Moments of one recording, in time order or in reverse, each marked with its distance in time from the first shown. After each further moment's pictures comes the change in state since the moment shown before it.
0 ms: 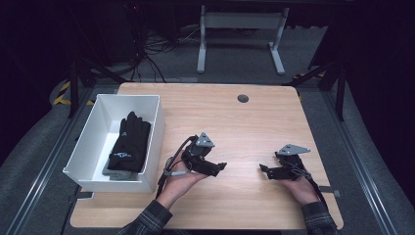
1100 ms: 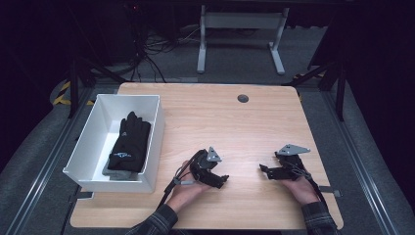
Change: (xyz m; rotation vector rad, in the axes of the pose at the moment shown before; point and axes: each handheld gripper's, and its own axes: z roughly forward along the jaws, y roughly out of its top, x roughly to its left) left arm -0.003 -0.037 0.056 0.064 0.043 0.070; right arm 0.000 0.000 0.000 0.001 0.004 -0.003
